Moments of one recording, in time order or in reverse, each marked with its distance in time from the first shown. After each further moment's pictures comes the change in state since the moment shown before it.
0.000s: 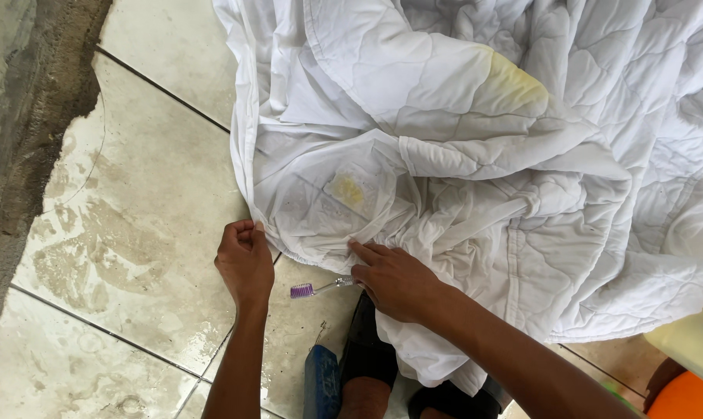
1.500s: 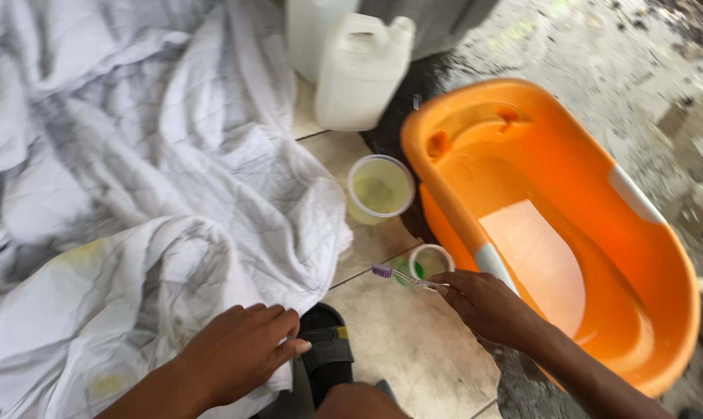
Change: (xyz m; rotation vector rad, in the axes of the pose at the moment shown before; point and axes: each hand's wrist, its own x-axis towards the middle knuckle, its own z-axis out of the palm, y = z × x) left_hand -0.350 0.316 -0.015 0.946 -1.366 1.847; right_hand -0.532 -0.006 0.188 0.643 0.937 1.077
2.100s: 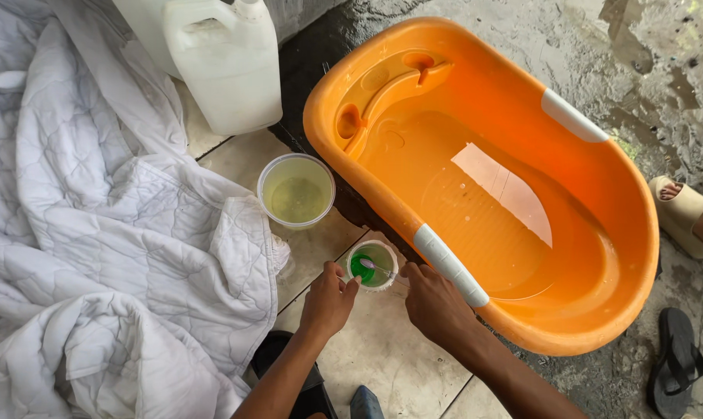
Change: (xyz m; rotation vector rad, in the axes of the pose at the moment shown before) left_hand 0.266 0.089 0.131 -0.629 0.160 -0.286; right_hand 0.016 0.073 0.045 0.120 0.043 0.436
